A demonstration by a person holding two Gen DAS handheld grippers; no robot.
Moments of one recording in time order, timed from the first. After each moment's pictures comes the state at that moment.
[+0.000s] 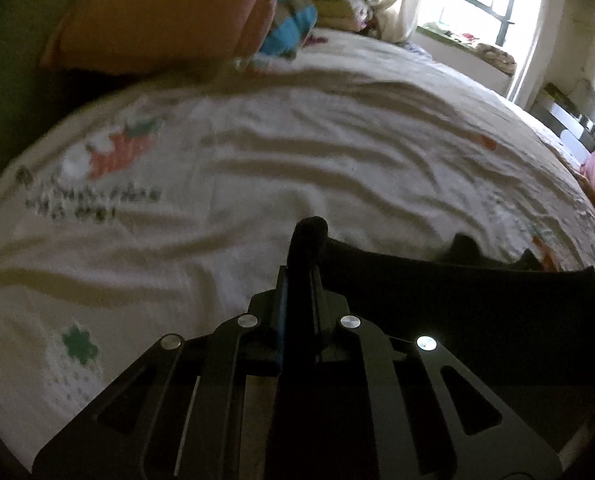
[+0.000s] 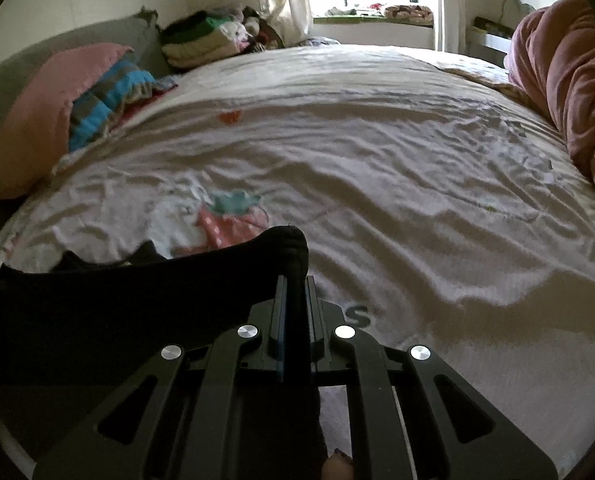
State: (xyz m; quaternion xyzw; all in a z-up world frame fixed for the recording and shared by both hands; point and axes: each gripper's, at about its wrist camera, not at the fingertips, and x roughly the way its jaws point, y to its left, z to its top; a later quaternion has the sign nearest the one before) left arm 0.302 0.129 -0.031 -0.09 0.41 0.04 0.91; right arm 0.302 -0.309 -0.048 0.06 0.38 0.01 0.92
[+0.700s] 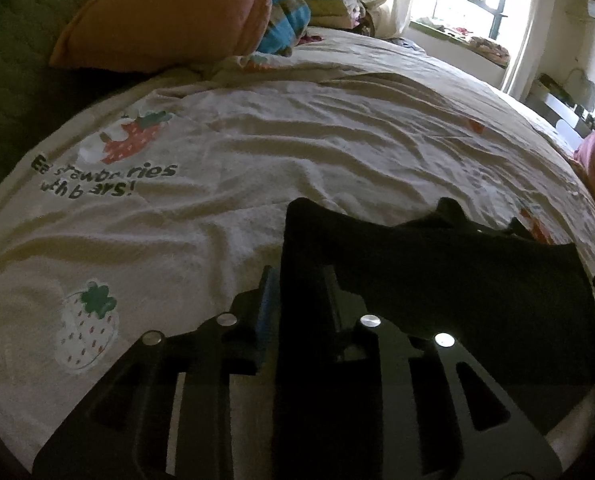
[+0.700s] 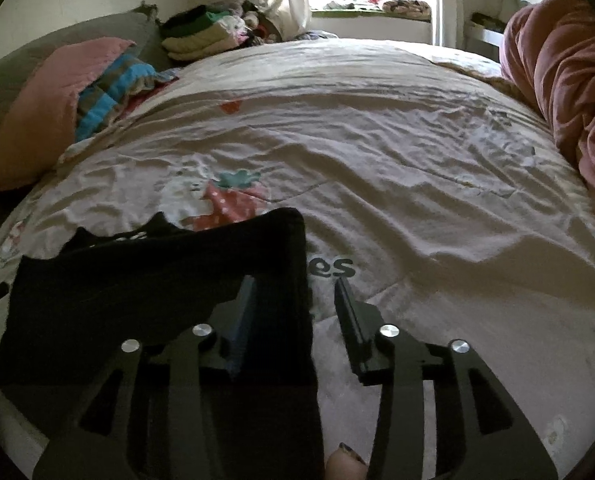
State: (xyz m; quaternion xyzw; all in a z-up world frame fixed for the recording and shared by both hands) left arm 0.256 0.118 -0.018 -0.06 0.41 0.04 0.91; right arm 0.258 -0.310 -0.035 0.06 0.38 0.02 0.92
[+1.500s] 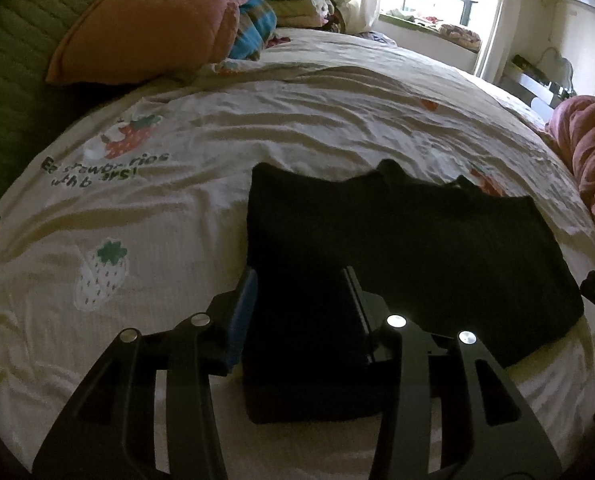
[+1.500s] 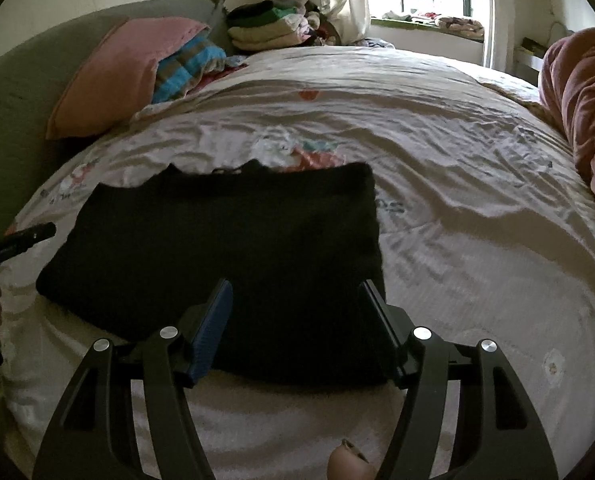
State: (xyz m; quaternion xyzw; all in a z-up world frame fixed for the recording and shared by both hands) left arm 0.192 0.088 -0.001 -0.04 0.41 0.00 0.91; right arm 0.161 -0.274 -0.022 0.01 0.38 0.11 0.92
